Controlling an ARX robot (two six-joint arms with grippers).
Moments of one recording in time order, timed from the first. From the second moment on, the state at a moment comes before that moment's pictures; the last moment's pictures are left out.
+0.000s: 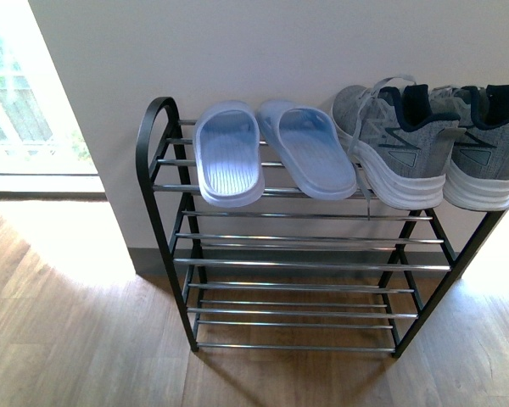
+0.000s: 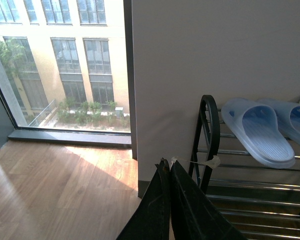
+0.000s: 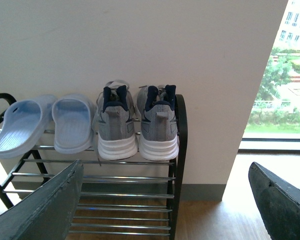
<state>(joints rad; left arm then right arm) 0.00 0.29 0.01 0.30 0.00 0.00 0.00 0.01 0.02 0.00 0.00 -0.01</state>
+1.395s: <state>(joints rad) 0.00 0.02 0.01 0.00 0.00 0.00 0.00 0.00 0.02 0.00 0.00 -0.01</state>
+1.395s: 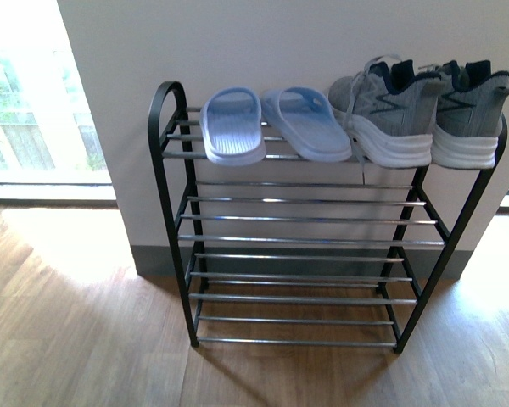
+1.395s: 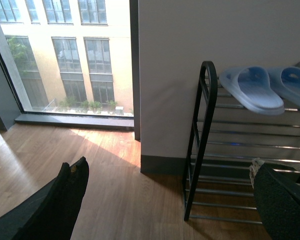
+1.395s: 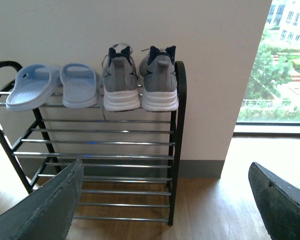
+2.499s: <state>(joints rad) 0.00 0.02 0.01 0.00 0.00 0.00 0.00 0.00 0.02 0.00 0.00 -0.01</state>
